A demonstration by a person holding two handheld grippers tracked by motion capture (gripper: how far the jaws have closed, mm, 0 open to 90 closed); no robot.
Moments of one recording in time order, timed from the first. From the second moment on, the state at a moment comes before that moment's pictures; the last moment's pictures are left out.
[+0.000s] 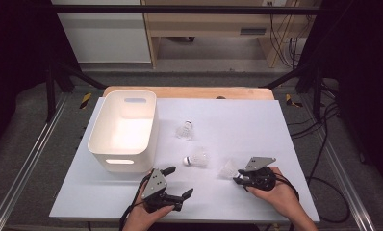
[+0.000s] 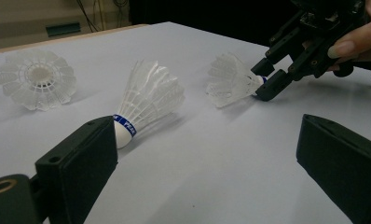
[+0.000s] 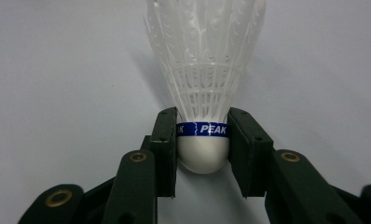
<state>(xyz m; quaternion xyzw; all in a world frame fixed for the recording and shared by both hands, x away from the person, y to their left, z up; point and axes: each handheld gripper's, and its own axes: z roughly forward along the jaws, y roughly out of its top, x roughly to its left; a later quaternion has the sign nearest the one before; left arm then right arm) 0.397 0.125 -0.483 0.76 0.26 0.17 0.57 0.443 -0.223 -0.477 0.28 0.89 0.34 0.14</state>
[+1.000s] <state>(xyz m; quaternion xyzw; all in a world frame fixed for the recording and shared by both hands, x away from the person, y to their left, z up) 0.397 0.125 -0.483 0.76 0.26 0.17 0.57 0.436 -0.177 -0.427 0.25 0.88 0.37 0.18</state>
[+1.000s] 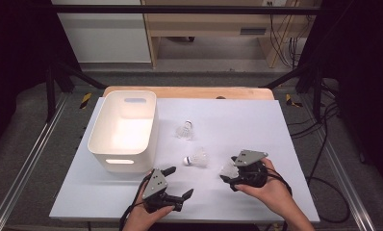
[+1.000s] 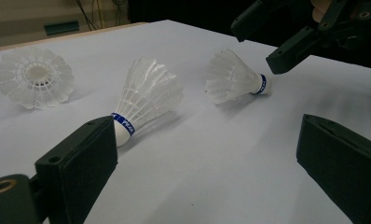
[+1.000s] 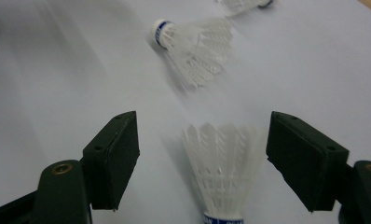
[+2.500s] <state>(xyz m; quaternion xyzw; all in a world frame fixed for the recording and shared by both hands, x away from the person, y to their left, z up) 0.398 0.126 -0.484 0.76 0.26 0.17 0.57 0.458 -0.169 -0.437 0.26 0.90 0.30 0.17</state>
